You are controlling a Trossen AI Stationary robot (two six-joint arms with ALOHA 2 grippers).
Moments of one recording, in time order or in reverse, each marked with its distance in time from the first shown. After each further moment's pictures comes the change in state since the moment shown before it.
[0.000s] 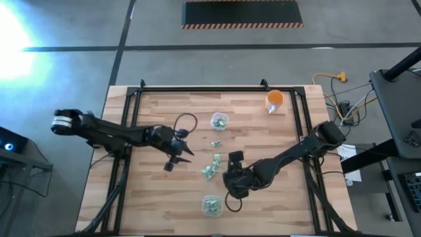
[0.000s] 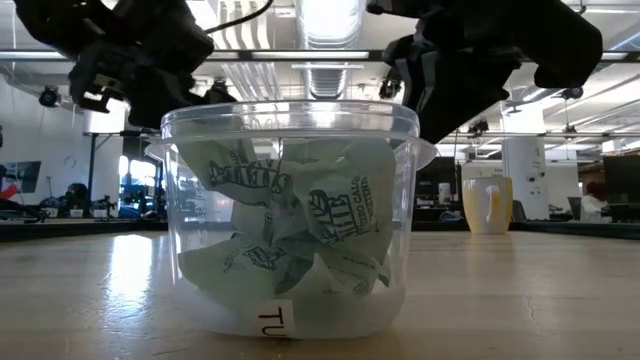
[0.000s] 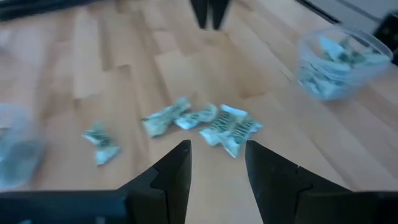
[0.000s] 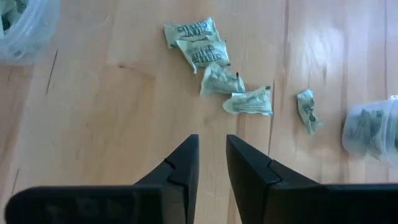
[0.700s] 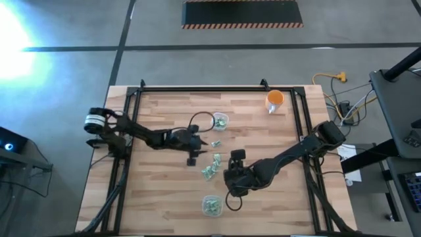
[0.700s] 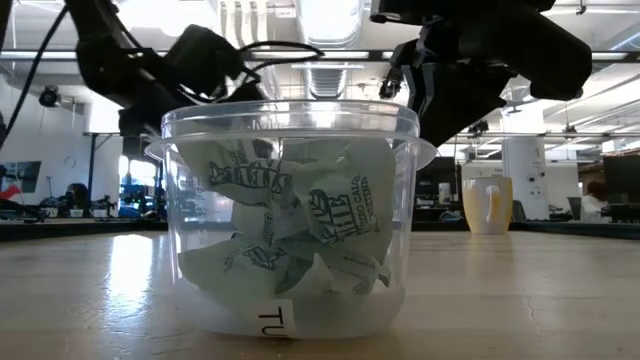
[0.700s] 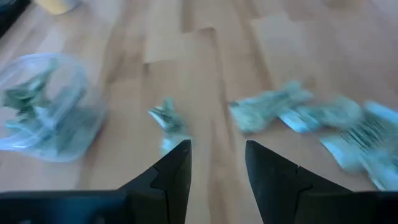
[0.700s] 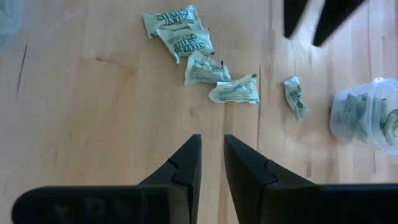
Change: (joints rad) left arm 0.016 0.441 0.099 0.334 -0.306 -0.064; right arm -0.002 0.000 -0.010 -0.027 0.050 0.050
